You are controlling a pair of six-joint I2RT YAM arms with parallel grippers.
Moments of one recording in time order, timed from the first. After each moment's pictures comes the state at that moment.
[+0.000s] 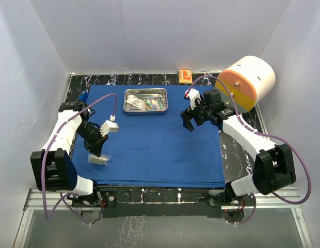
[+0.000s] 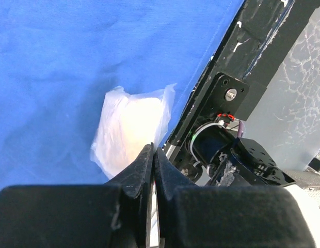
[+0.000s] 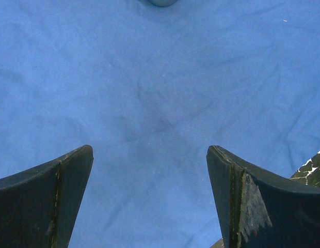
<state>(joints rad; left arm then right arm) 0.05 1.42 1.14 -1.54 0.42 1.15 0.33 1.40 1.02 -0.37 -0.34 -0.34</state>
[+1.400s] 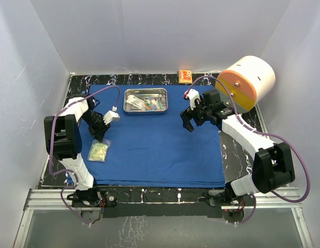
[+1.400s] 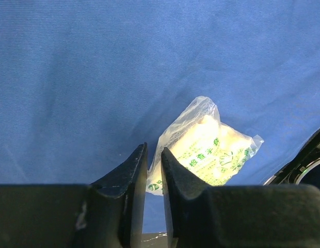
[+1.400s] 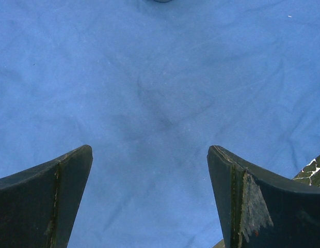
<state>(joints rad) 0.08 1.86 1.30 -1.19 0.34 1.19 0.33 1.41 1.02 -0.37 -0.34 -0.34</state>
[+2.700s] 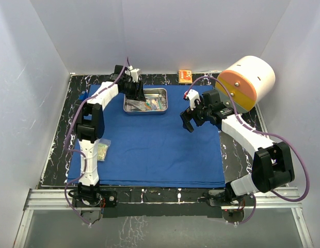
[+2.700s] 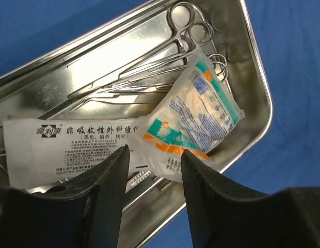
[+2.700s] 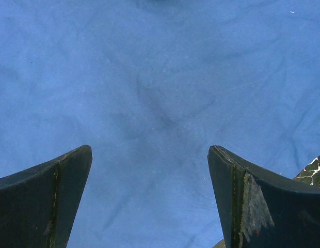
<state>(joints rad) -0.22 2.26 1.89 -0.60 0.52 -0.01 0.33 1.42 1.02 -0.38 -0.34 -0.34</state>
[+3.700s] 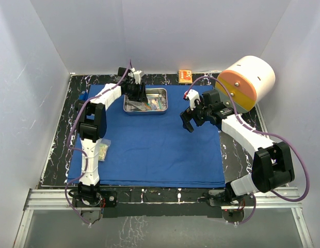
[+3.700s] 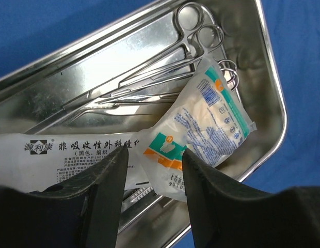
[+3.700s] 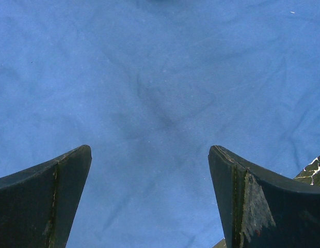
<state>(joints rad) -0.25 2.31 1.89 -0.53 0.49 -0.06 0.33 1.42 1.02 -0.38 -0.34 -0.34</state>
